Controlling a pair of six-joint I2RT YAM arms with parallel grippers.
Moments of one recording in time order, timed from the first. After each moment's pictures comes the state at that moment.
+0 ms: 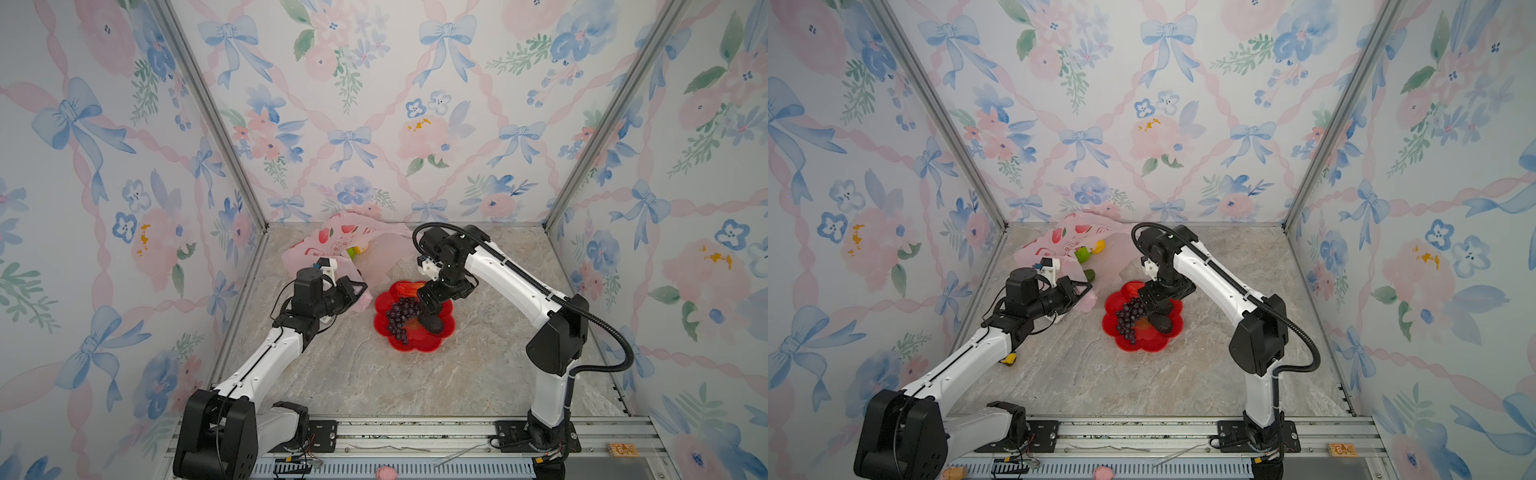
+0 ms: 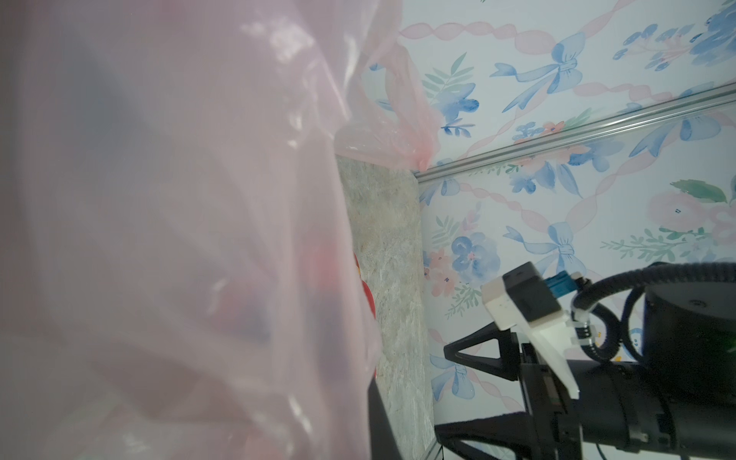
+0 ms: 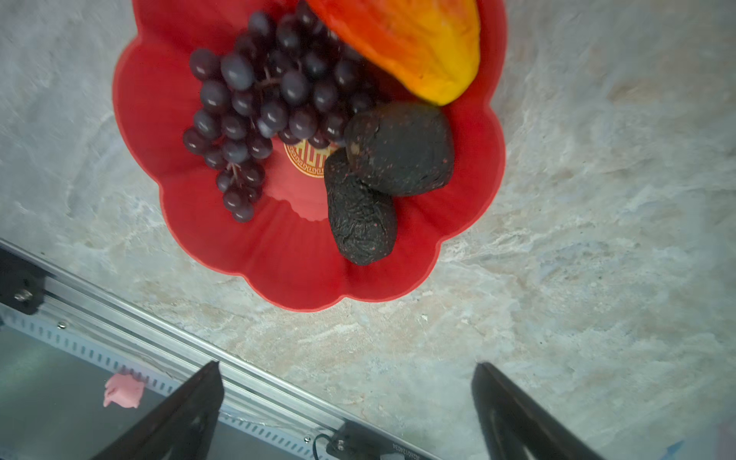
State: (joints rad) left arm -0.21 1.17 0.66 0.08 0.53 -0.95; right arm 0.69 1.94 1.91 -1.52 -0.05 0.11
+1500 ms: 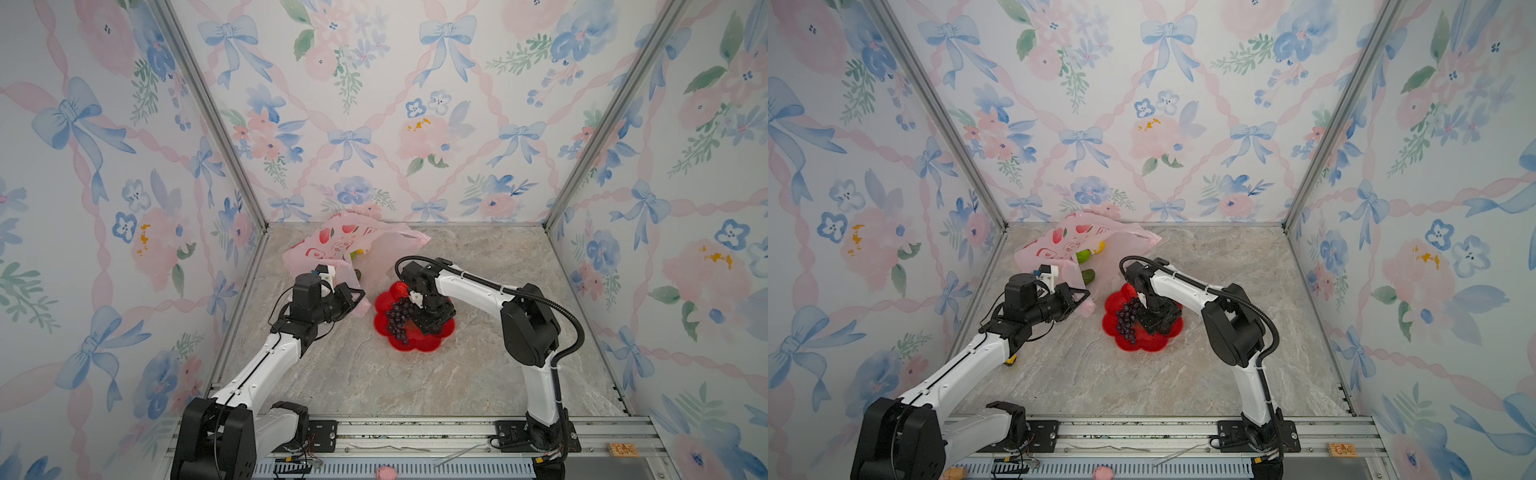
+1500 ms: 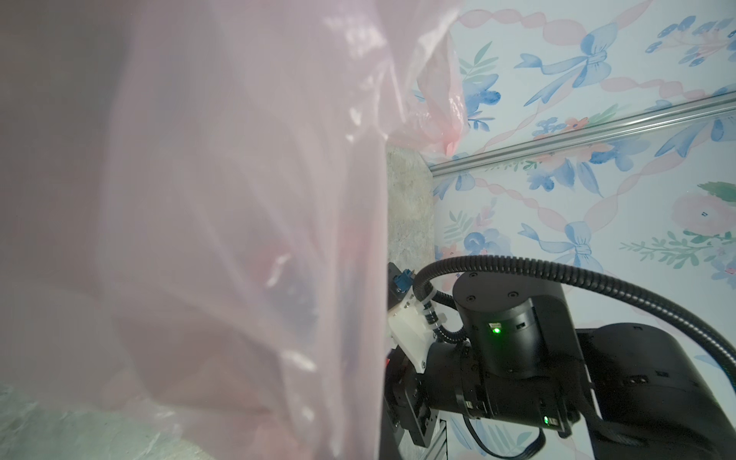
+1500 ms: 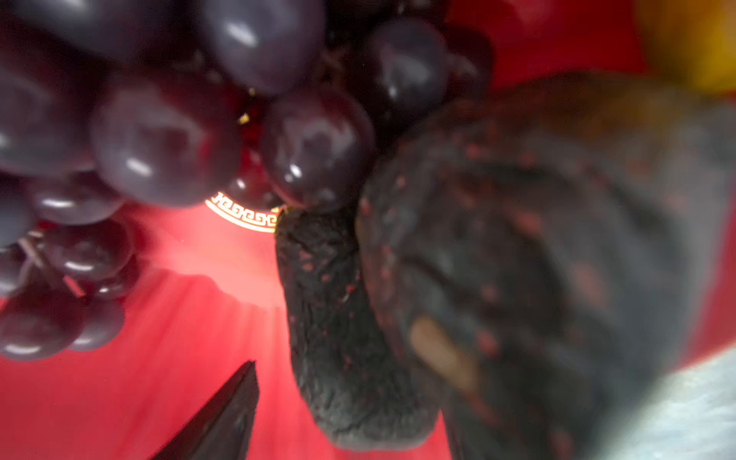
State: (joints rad) left arm -0.20 1.13 0.62 0.03 0.53 -0.94; right arm 0.75 2.10 1.68 -1.25 0.05 0.15
